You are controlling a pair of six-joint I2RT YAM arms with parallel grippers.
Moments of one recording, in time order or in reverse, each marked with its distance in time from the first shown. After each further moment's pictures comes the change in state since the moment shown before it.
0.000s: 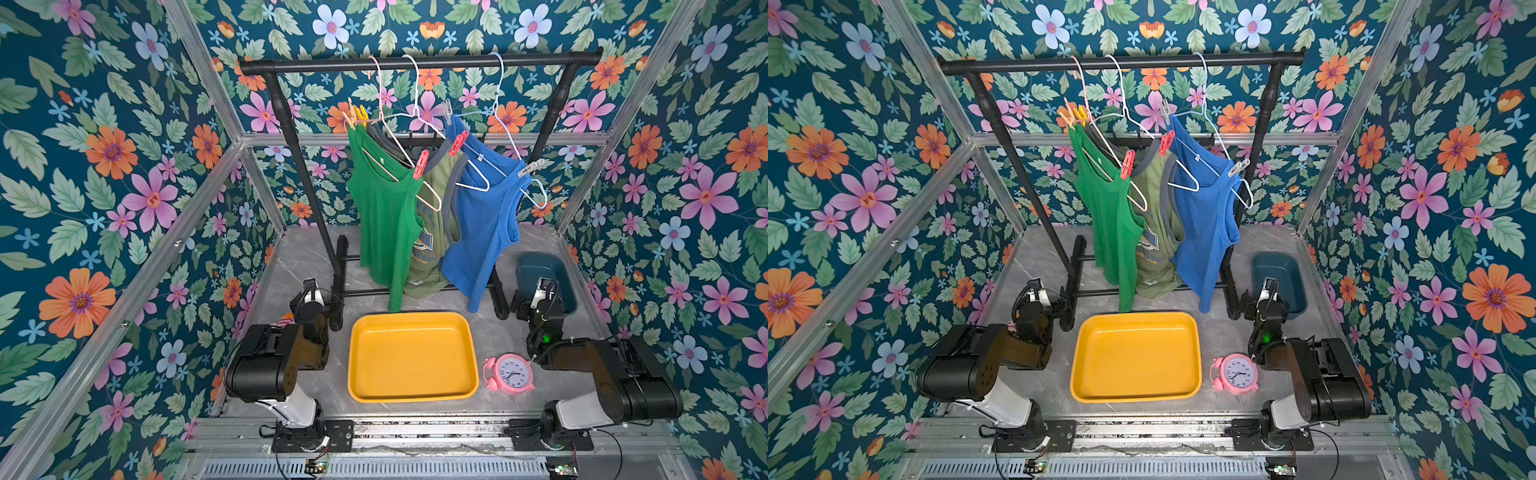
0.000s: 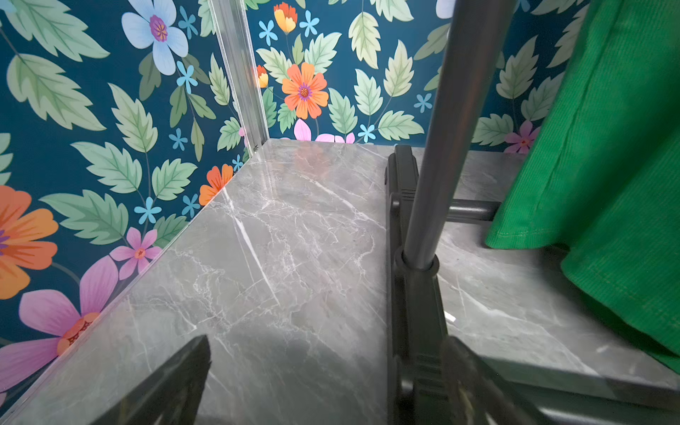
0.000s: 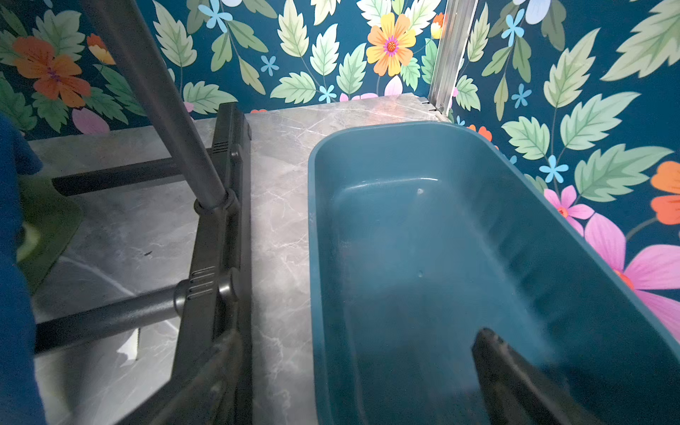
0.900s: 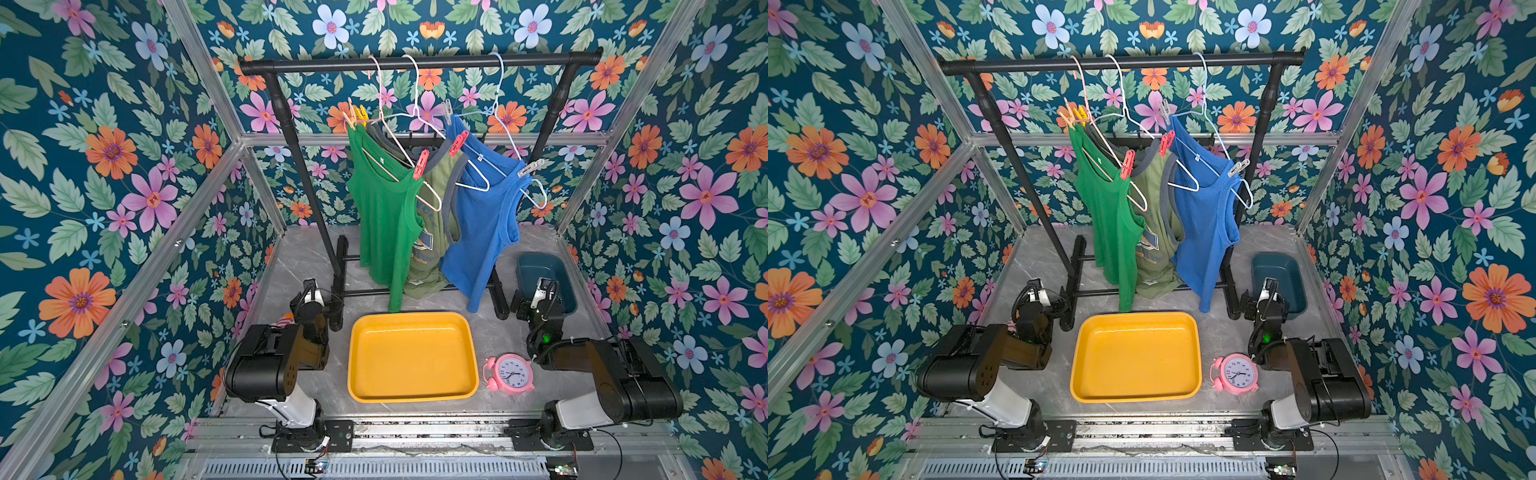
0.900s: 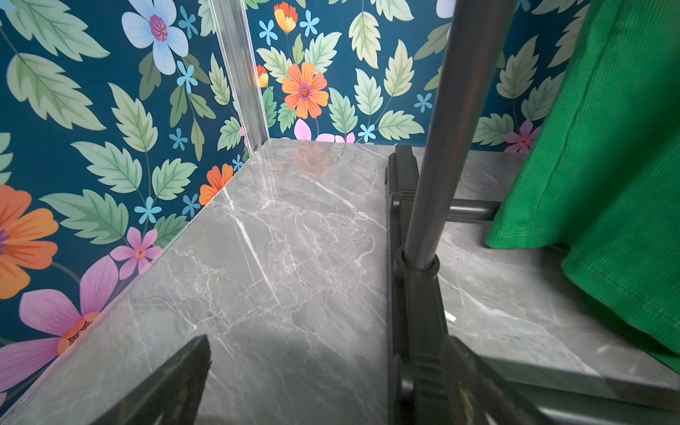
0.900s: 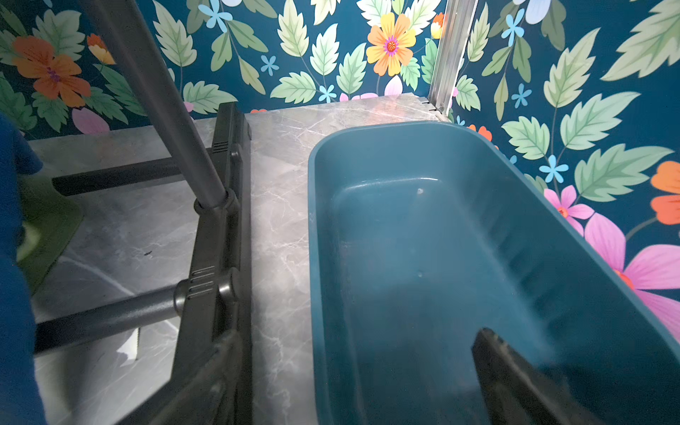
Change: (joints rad) left arm 0.000 0.000 0.000 0.000 0.000 0.000; right arm 0.000 0.000 0.000 0.000 0.000 0.000
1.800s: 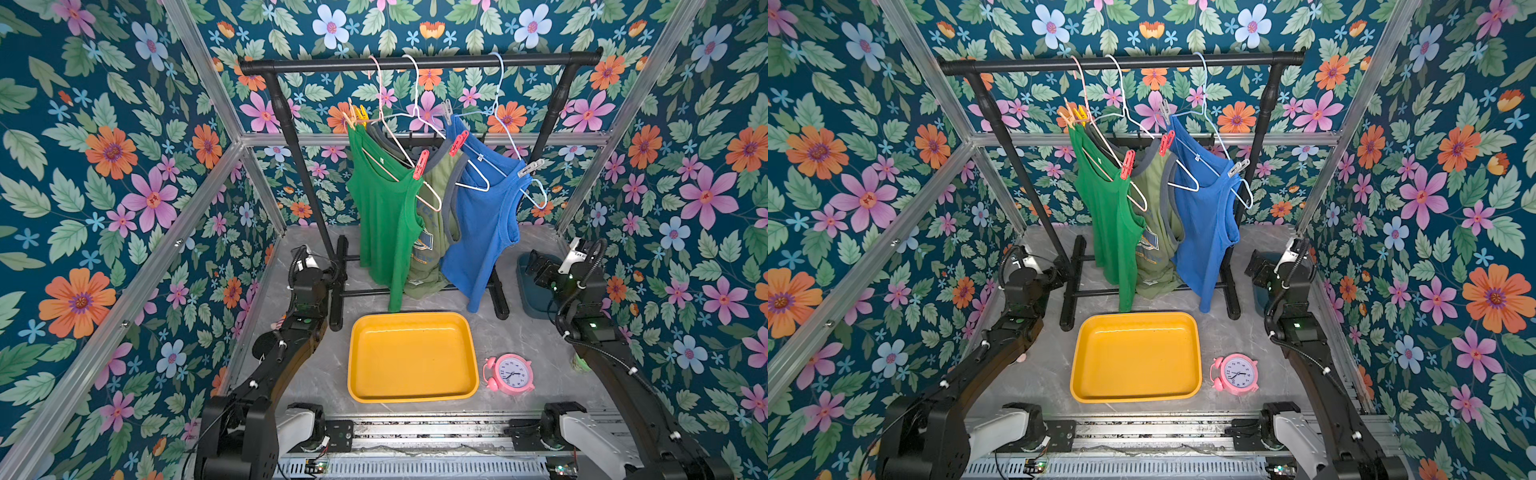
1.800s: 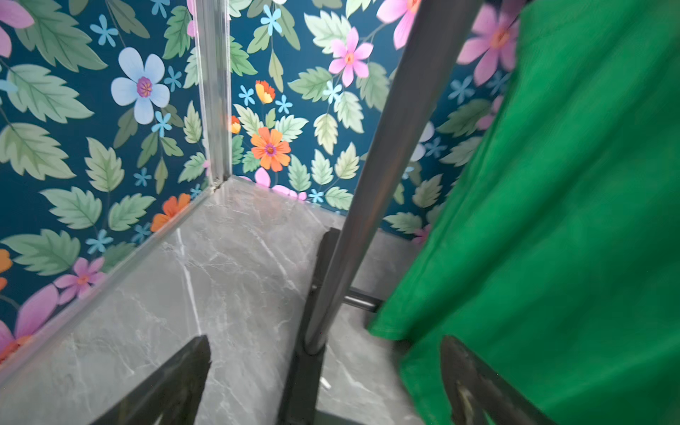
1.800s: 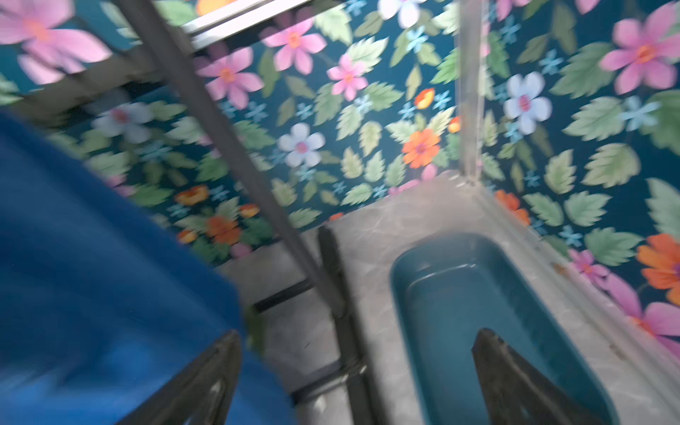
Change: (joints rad) left arm -0.126 -0.482 0.379 -0.866 0.026 -0.350; right arm 0.023 -0.560 0.536 -1.017 -0.158 0.284
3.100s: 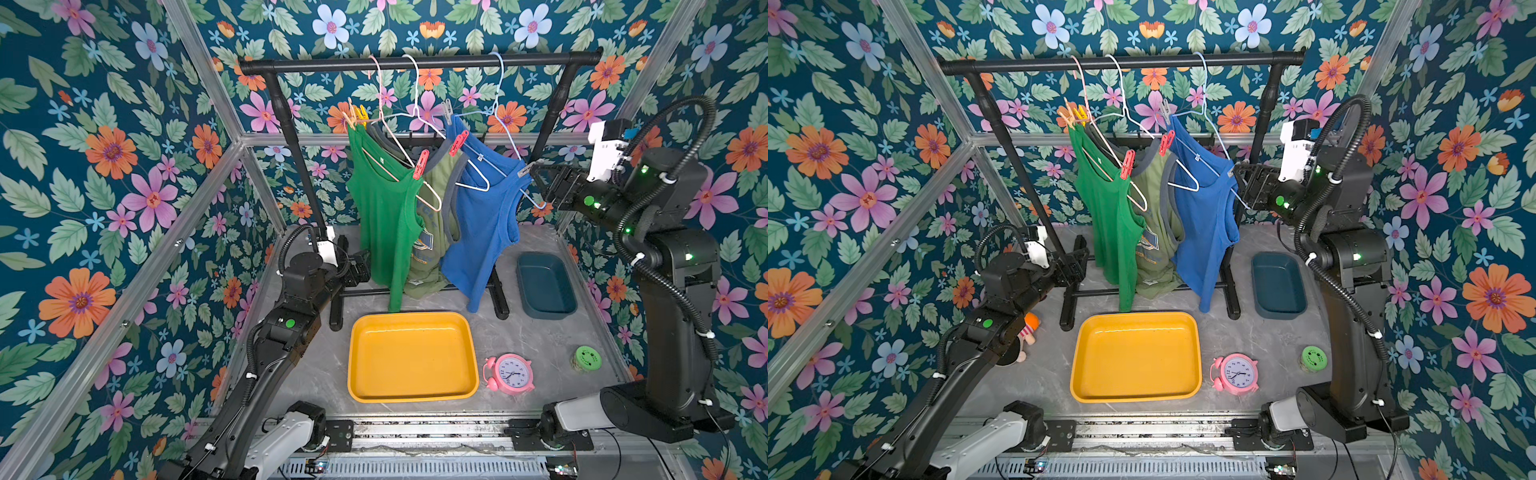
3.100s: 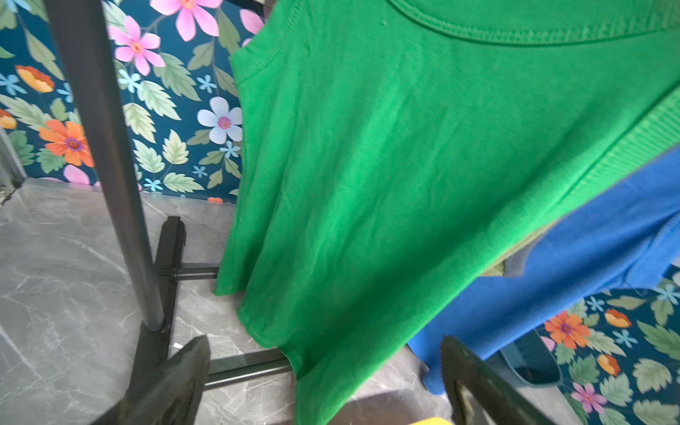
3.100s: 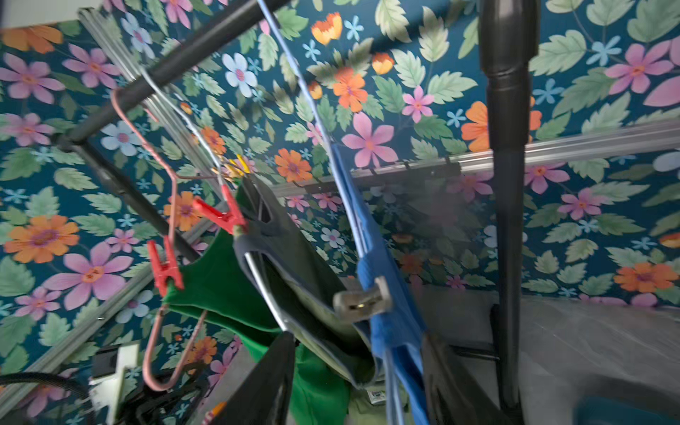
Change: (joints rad) left arm -0.192 -0.163 0.348 -0.520 0.280 -0.004; right arm 0.111 0.527 1.421 -0.753 -0.345 -0.060
